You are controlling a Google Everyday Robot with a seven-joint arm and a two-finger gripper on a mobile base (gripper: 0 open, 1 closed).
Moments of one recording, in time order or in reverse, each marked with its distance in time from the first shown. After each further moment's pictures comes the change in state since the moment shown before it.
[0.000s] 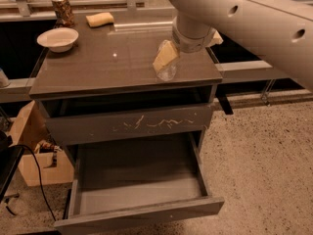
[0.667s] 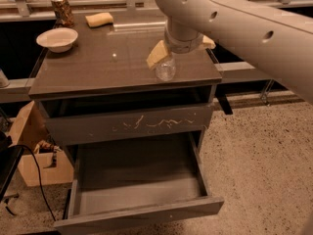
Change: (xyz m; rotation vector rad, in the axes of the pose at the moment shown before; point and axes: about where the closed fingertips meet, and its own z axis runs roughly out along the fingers) arm -0.019 0.009 0.029 0.010 0.001 0.133
